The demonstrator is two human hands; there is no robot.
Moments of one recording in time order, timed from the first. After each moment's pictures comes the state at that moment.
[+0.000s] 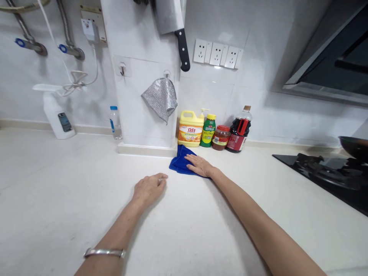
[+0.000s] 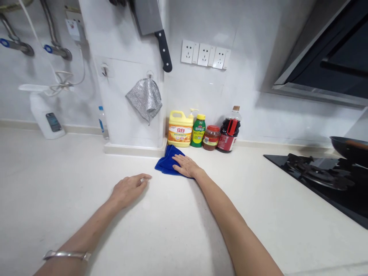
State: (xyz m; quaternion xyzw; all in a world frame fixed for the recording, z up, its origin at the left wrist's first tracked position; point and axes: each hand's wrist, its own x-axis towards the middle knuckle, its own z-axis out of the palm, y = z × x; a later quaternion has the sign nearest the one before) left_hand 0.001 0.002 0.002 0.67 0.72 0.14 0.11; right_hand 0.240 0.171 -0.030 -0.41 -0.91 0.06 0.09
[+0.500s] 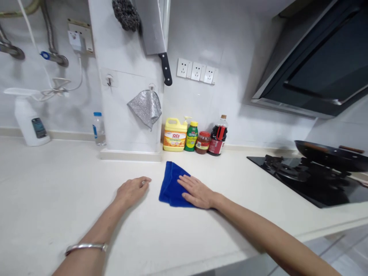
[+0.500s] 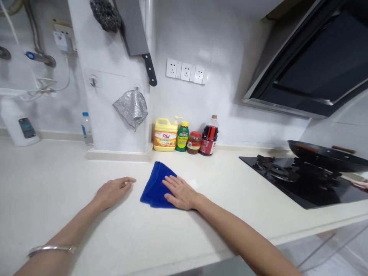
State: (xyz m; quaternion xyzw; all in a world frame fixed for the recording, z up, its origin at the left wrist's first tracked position) left_hand -0.008 0.002 0.004 0.69 0.70 0.15 0.12; right_hand 0.293 0.028 -0.021 -0.35 -0.93 0.06 0.07
